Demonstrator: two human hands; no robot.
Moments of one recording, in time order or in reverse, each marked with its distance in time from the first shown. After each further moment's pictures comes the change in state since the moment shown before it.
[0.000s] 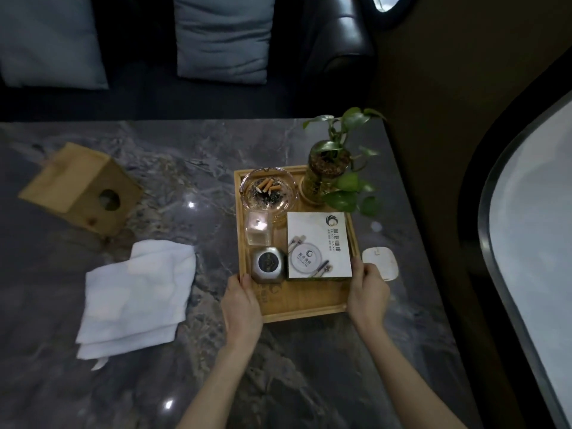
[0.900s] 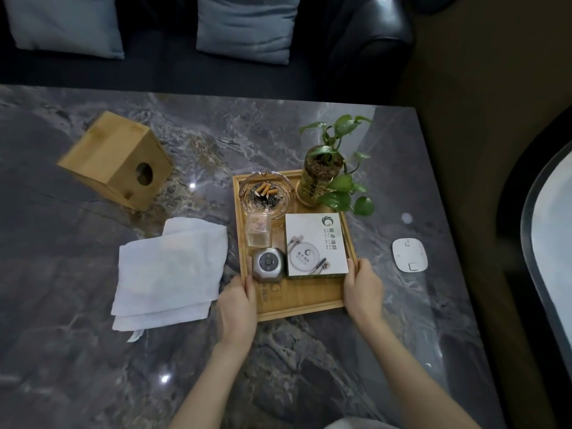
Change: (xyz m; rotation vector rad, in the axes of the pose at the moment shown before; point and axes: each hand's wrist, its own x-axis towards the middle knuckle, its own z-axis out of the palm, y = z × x) left_hand 0.014 -0.055 -0.047 0.261 -0.033 0.040; right_hand -0.035 -0.013 0.044 -0.189 -0.184 -0.066
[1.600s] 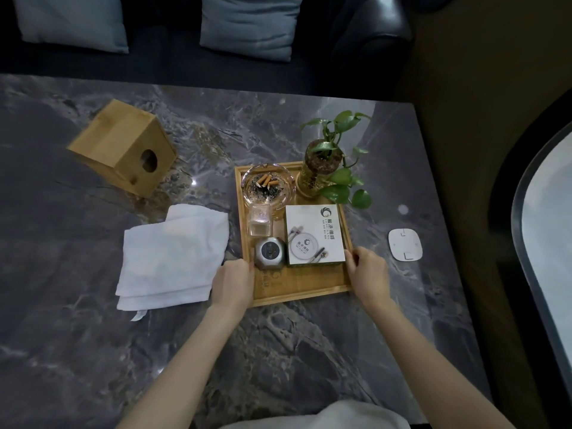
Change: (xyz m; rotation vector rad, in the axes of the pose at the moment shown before) left_hand 0.016 -0.001 -0.013 0.390 -0.193 0.210; right_hand 0.010 0.010 -0.016 -0.210 -0.016 -0.199
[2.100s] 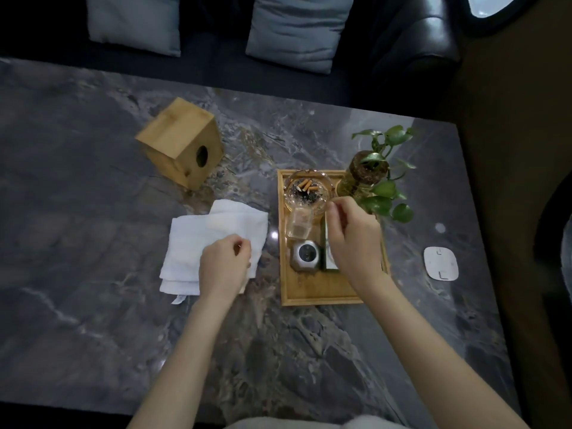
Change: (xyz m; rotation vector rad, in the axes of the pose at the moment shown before) left_hand -0.011 -0.048 -0.064 -0.529 0.276 -0.156; right_hand -0.023 -0.150 -0.047 0.382 0.181 -0.487
